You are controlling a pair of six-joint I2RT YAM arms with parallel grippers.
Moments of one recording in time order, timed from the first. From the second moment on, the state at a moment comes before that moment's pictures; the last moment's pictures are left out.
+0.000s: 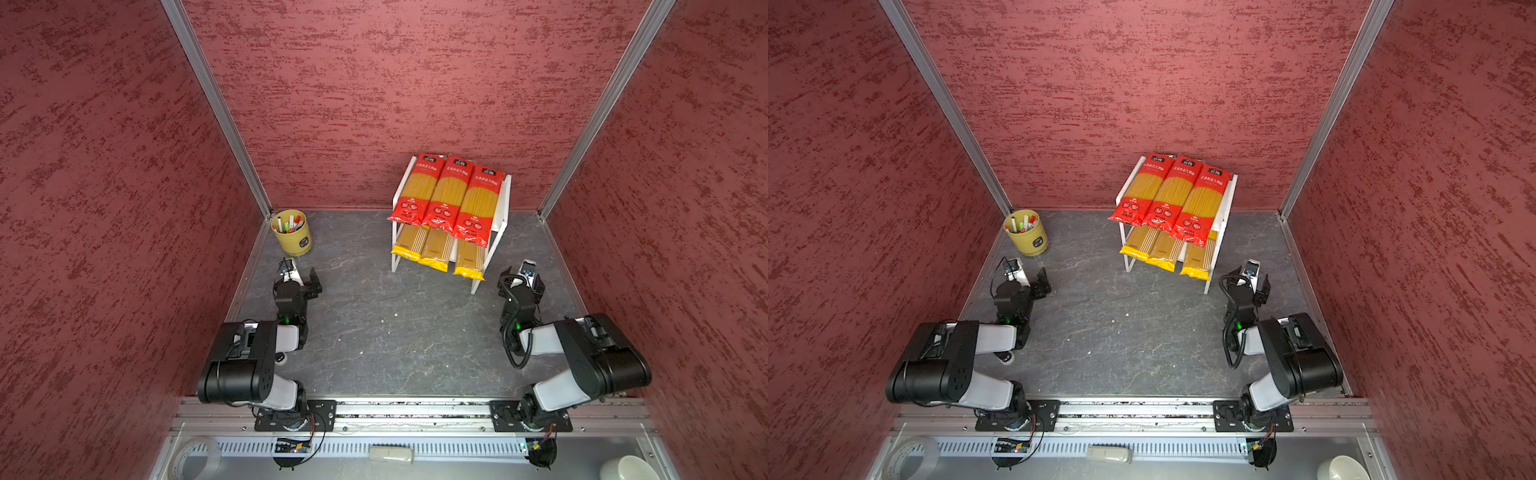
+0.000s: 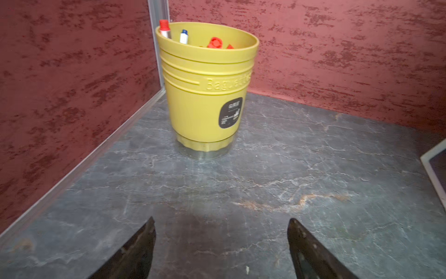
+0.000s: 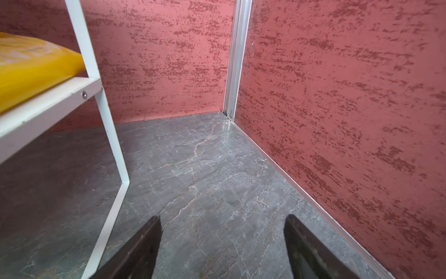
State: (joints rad) left arm 0.05 1.50 0.29 0.94 -0.12 -0.15; right arm 0.16 1.53 0.27 1.13 0.64 0.00
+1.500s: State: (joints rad) left arm 0.01 1.53 0.35 0.93 -0.11 -0.11; right arm -0.01 1.55 0.27 1.16 0.27 0.10
